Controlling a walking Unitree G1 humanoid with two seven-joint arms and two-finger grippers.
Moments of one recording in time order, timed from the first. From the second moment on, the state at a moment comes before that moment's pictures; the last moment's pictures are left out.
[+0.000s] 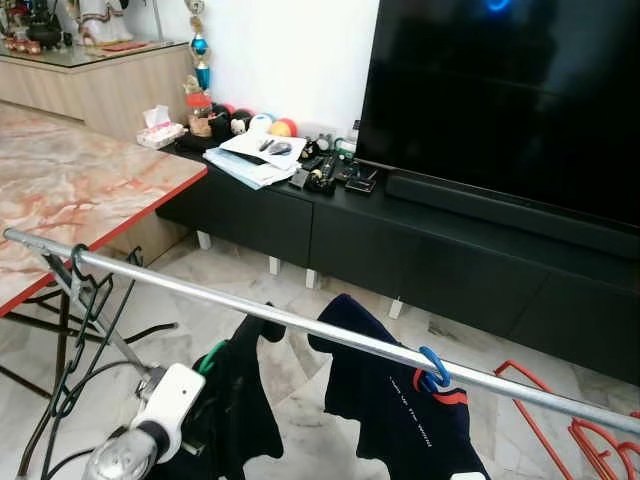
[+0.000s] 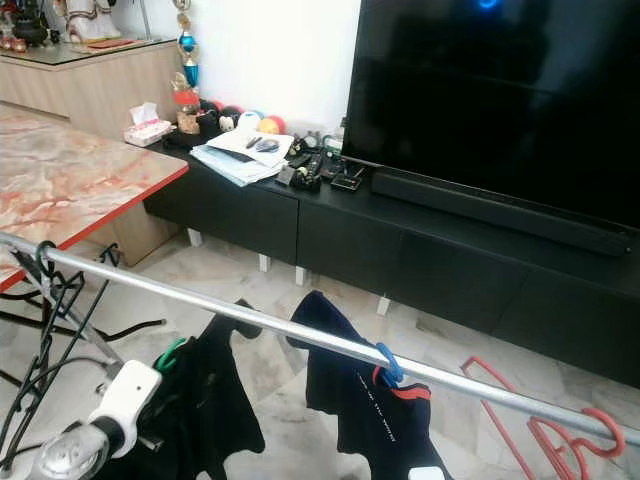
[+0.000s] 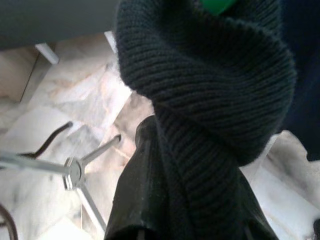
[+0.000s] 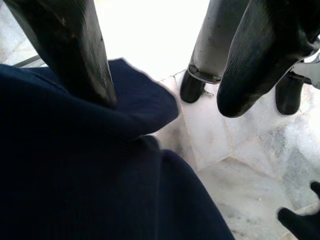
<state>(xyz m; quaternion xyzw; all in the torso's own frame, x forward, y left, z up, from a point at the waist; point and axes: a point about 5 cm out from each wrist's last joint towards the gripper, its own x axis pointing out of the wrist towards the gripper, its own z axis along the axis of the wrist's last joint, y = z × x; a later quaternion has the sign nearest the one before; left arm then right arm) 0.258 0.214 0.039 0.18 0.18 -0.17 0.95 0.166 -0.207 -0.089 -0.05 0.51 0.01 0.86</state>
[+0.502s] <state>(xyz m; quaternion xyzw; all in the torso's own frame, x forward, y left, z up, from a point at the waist) 0.297 0.215 0.081 0.19 0.08 -0.13 0.97 0.167 -0.206 -0.089 -0.05 0.51 0.01 0.86</state>
